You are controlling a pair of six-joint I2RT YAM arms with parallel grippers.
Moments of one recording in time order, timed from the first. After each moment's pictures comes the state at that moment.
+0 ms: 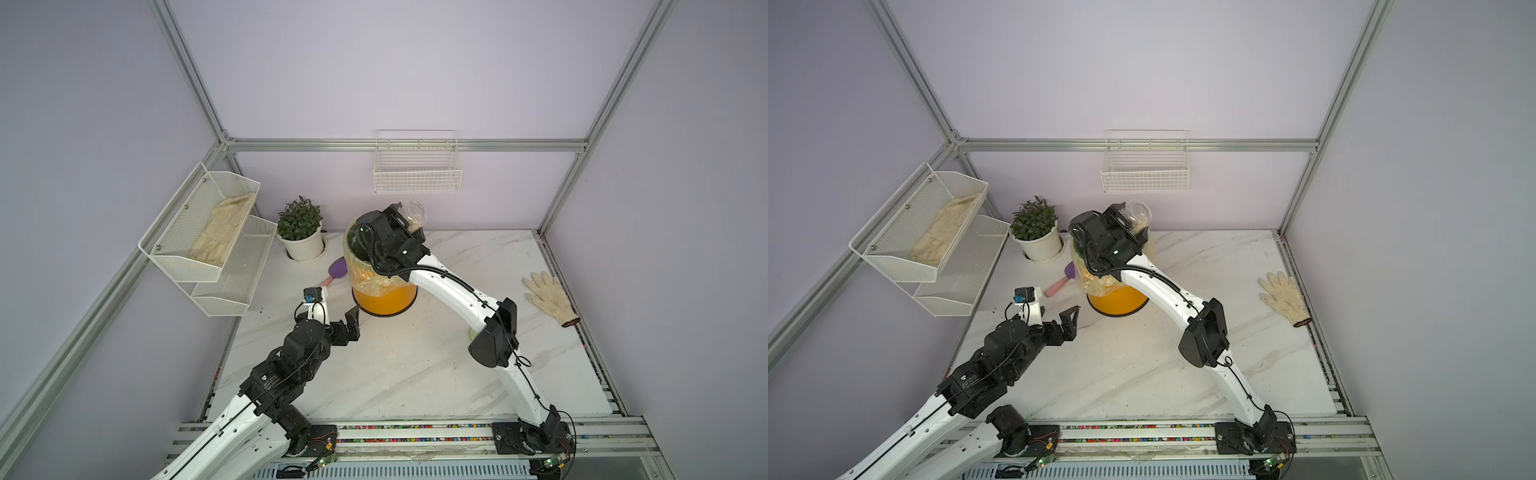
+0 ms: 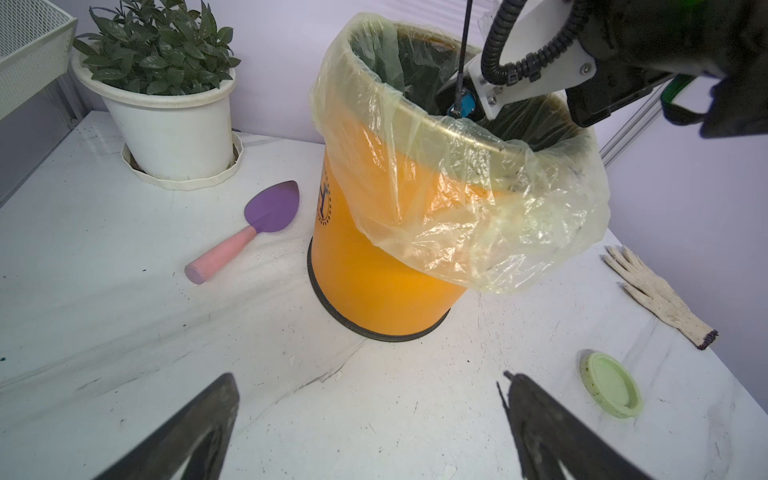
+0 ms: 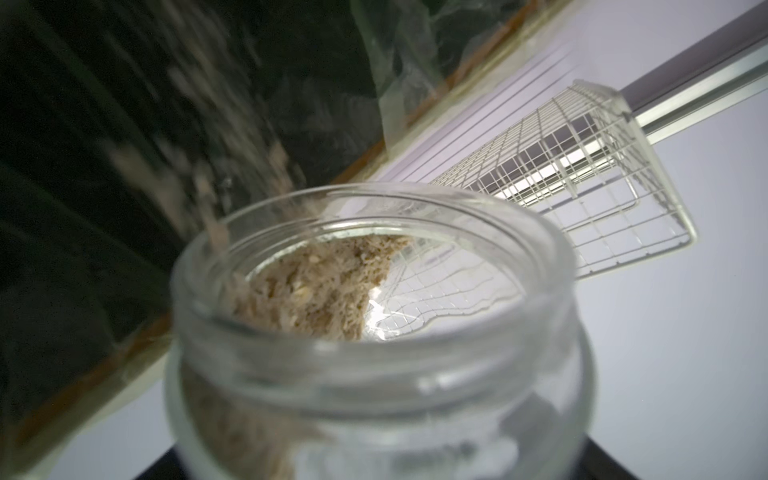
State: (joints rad) left arm -0.65 0.62 0.65 -0.41 -0.40 -0.44; right arm 0.85 2.32 2.47 -0.59 1.24 -2.01
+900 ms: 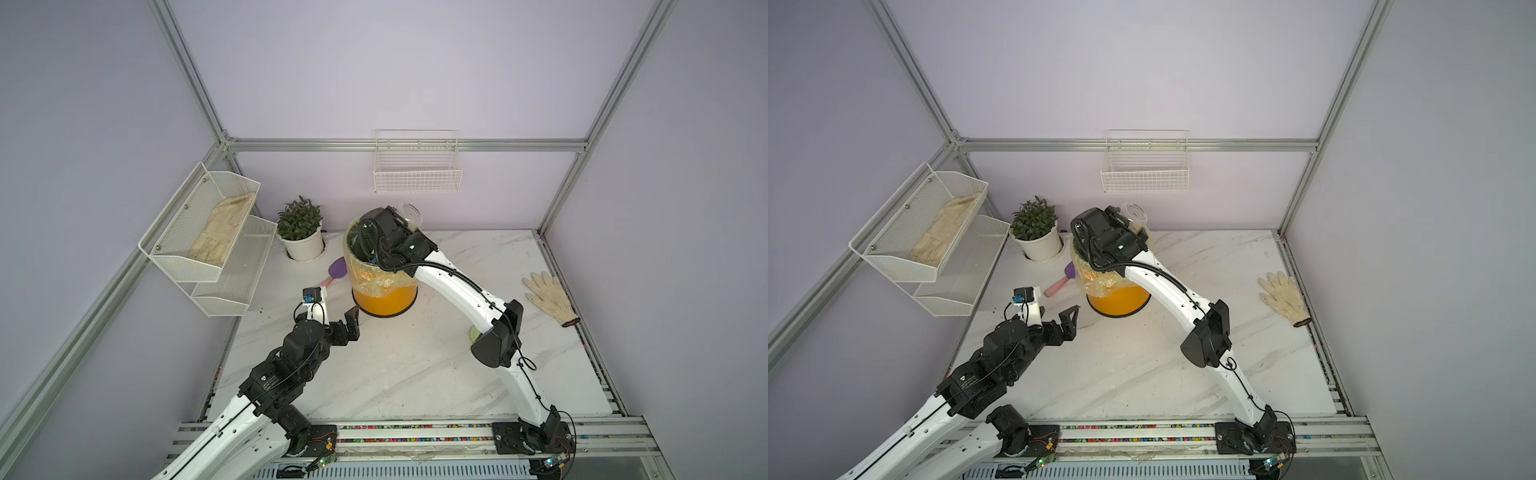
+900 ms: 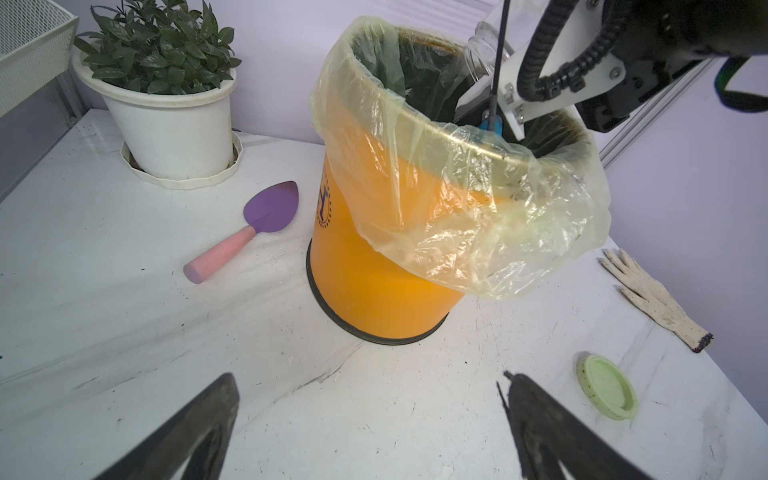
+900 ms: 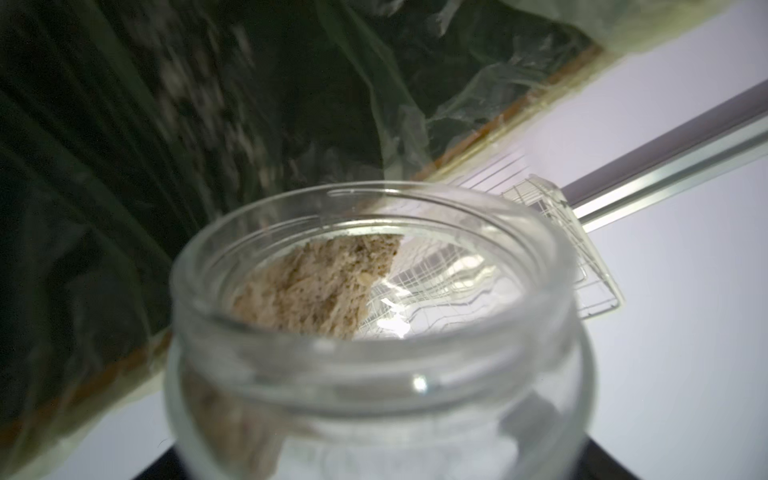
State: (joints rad) left arm -0.65 0.61 0.65 -0.41 -0.40 -0.45; right arm 0.84 2.29 2.54 -0.78 0.98 -2.03
